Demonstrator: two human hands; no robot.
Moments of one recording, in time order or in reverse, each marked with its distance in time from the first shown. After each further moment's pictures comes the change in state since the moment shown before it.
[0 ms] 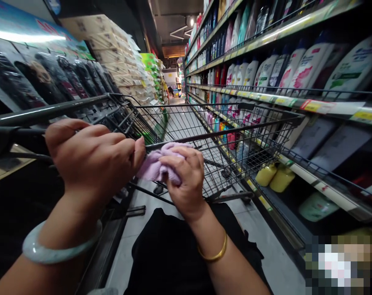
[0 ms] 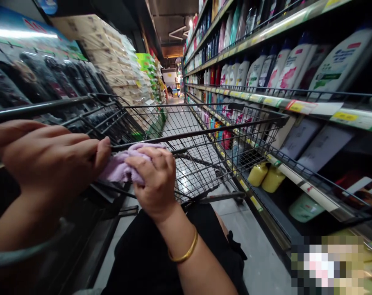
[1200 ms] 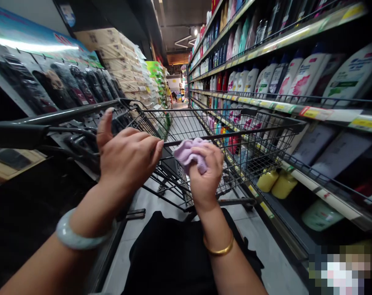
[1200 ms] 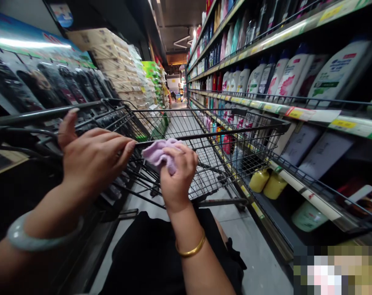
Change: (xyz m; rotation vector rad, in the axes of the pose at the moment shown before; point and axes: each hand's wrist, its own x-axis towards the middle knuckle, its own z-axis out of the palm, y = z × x) left_hand 0.004 0.021 0.026 0.269 -0.053 0.091; right_hand 0.005 0.028 -0.012 -0.007 0.210 0.187
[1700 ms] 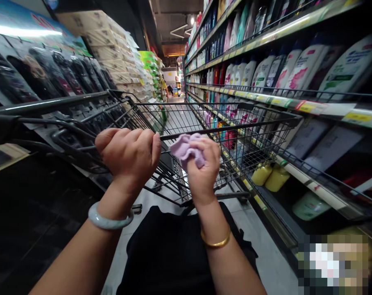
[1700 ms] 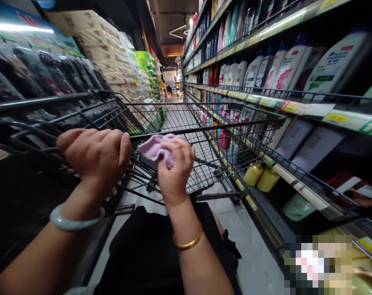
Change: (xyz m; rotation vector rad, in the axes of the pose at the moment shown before) left_hand -0.004 0.022 0.026 -0.122 0.153 -0.195; right_hand 0.005 0.009 -0.006 -0.014 -0.013 0.005
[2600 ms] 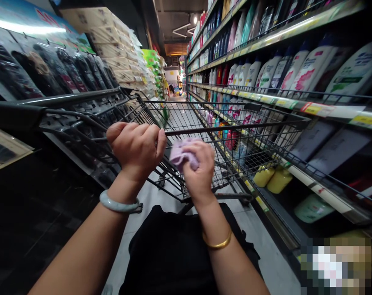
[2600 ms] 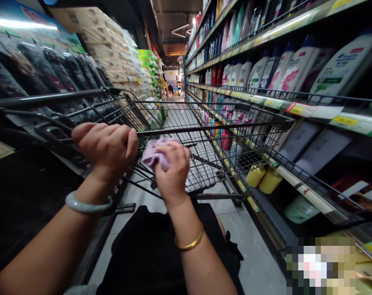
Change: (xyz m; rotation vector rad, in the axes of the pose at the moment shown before) left_hand 0.001 -0.024 0.032 -0.041 0.037 0.012; right_hand -0.013 0.002 0.012 0.006 -0.167 -0.003
